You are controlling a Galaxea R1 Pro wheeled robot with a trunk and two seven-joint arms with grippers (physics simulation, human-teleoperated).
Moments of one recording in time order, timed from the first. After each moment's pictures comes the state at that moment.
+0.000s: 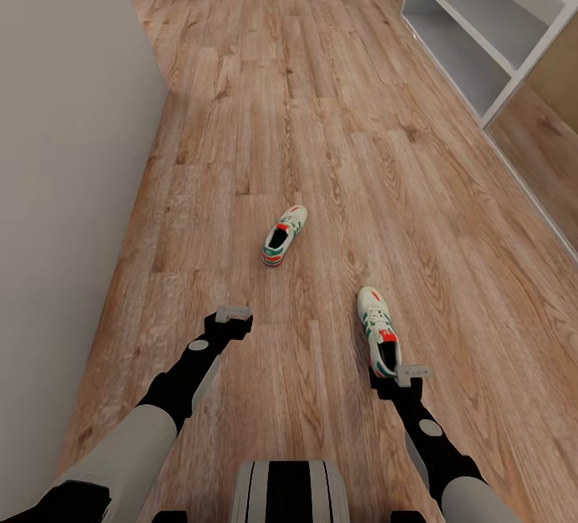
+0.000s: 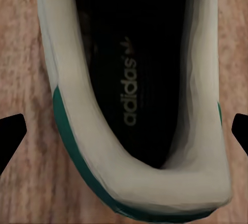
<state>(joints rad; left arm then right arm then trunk) -0.78 -0.09 -0.10 -0.62 -0.02 0.08 0.01 -0.59 0.03 -0.37 -0.46 0.34 -0.33 0.08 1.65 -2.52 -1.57</state>
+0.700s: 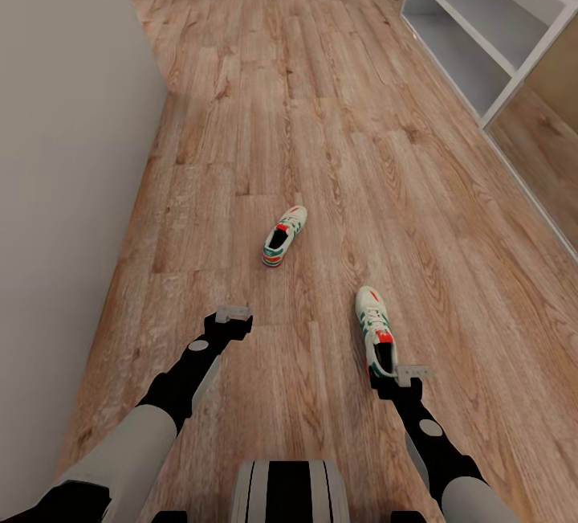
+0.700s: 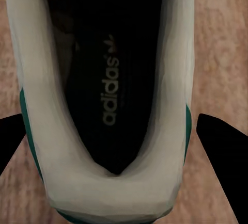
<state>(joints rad) -0.78 -0.09 -0.10 -0.62 -0.02 0.08 0.01 -0.59 0.02 -0.37 -0.46 0.34 -0.33 0.08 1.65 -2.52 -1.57</state>
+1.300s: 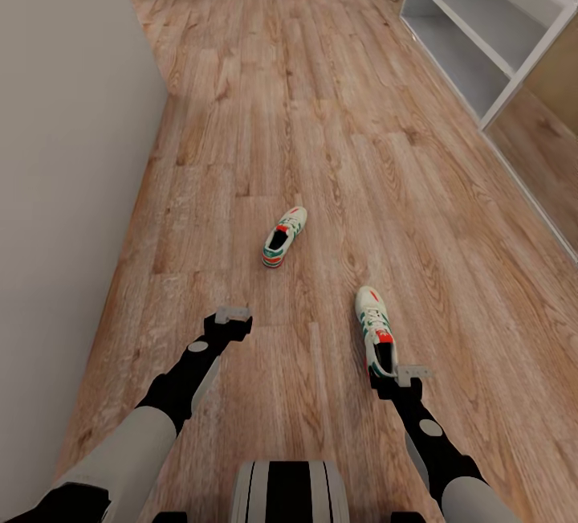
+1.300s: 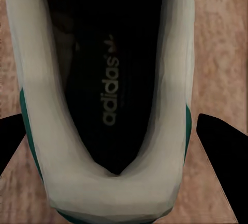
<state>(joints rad) -0.77 -0.08 -0.10 -0.63 -0.02 0.08 0.01 -0.59 0.02 -0.37 -0.46 0.34 -0.33 0.09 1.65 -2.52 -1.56</state>
